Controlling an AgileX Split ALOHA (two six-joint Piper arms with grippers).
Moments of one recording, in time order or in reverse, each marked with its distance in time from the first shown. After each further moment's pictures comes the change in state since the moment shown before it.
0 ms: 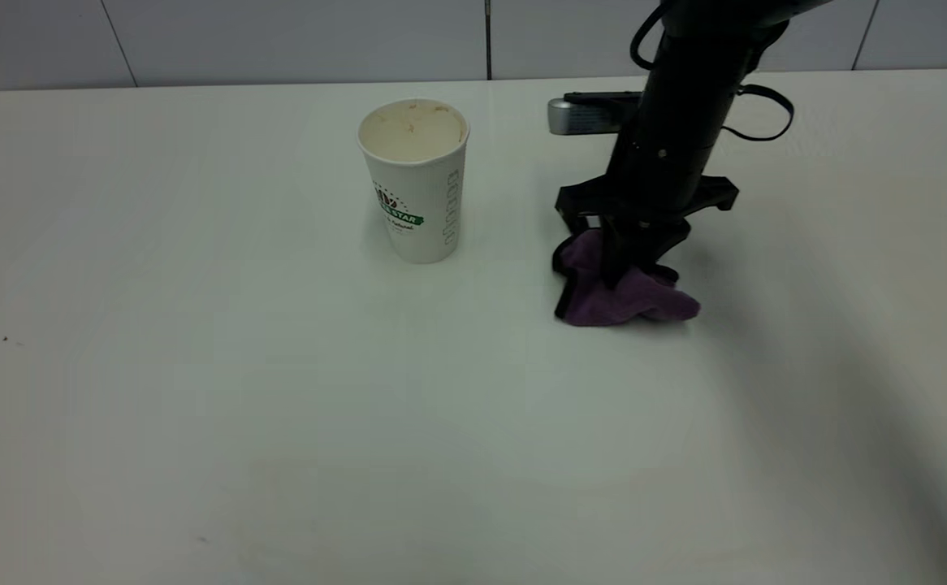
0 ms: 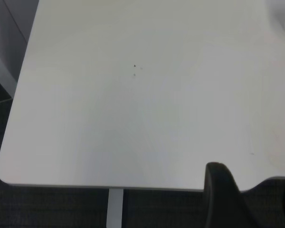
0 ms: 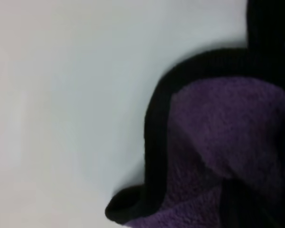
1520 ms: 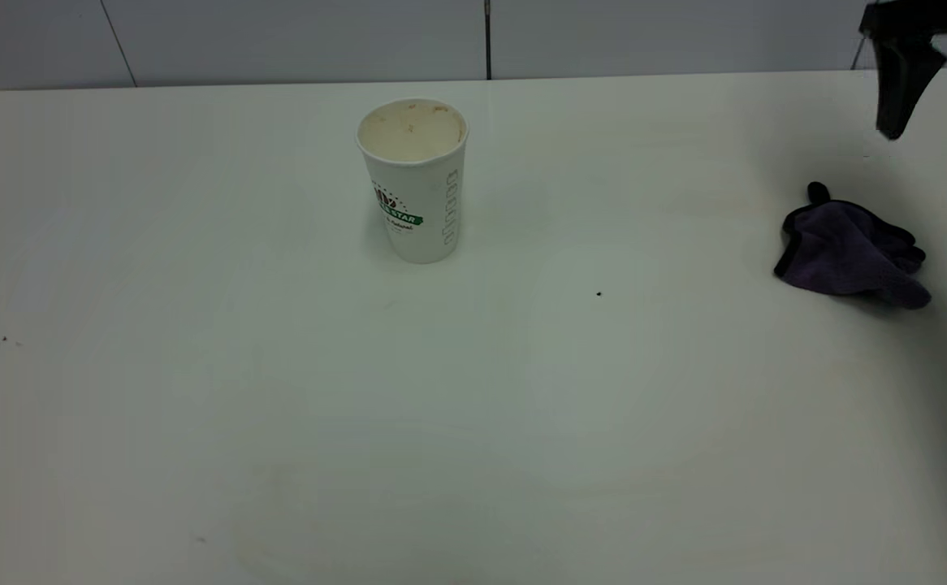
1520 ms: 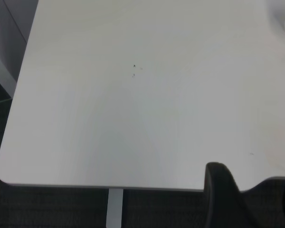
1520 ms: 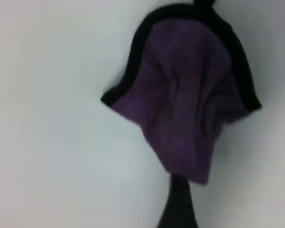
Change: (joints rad) left arm 0.000 0.000 0.000 0.000 0.001 -0.001; right arm -0.338 -0.293 0.002 -0.208 0.328 -0.026
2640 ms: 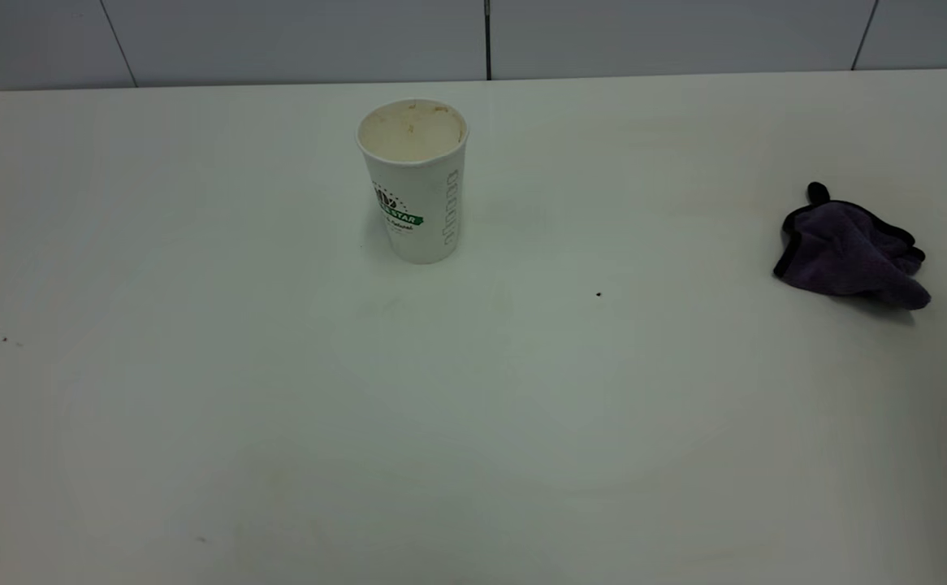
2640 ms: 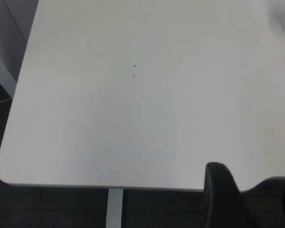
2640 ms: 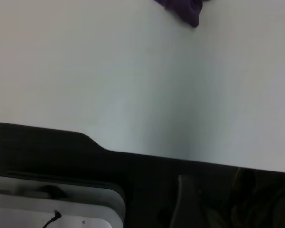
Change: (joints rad) left arm 0.000 0.000 0.000 0.000 0.000 -0.002; right arm 0.100 -1.430 0.964 -0.038 0.057 0.097
